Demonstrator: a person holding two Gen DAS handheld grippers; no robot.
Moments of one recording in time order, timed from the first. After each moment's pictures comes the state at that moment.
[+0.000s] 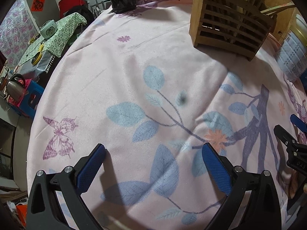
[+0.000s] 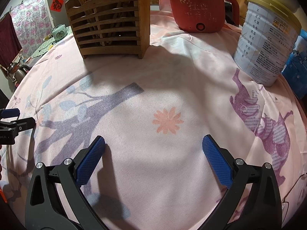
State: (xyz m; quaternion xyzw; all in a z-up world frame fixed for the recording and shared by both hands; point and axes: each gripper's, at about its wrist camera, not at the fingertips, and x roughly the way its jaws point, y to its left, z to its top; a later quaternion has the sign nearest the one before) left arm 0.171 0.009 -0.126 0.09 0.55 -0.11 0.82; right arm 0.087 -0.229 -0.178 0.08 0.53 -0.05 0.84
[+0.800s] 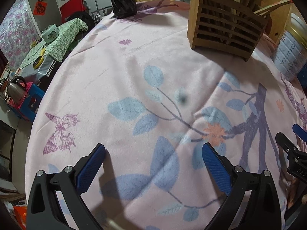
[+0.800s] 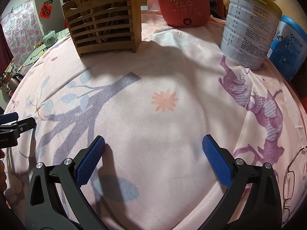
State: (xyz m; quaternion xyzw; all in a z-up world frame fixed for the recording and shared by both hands) left arm 0.158 0.014 -0.127 0.08 0.53 -0.12 0.84; right arm 0.060 -0.221 -0.173 0.09 0.52 -0.09 0.85
